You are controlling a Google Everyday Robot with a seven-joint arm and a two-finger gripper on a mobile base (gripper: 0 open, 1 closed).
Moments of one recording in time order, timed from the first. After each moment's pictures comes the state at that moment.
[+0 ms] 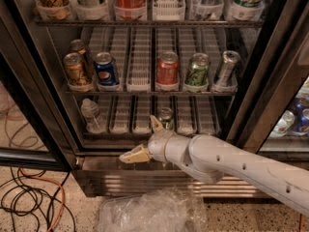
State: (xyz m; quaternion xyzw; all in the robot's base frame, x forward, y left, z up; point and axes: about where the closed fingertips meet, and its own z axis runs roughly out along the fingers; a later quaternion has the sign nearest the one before) arm 0.561 0.044 0.673 -0.42 0.70 0.20 0.53
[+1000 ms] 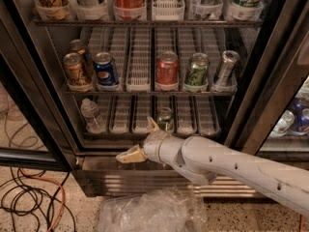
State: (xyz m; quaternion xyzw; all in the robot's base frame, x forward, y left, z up) arm 0.569 0.057 0.660 -0.42 0.71 0.19 0.53
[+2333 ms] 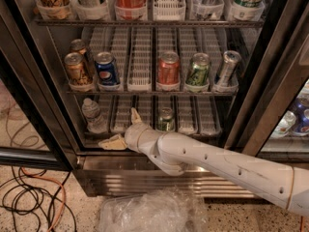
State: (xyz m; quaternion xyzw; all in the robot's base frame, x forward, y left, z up) arm 0.626 0.122 0.651 -0.38 0.69 0.20 0.58
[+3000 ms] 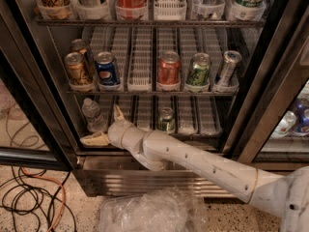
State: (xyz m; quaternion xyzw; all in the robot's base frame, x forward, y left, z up) arm 0.646 0.187 0.653 -0.38 0.64 0.26 0.62
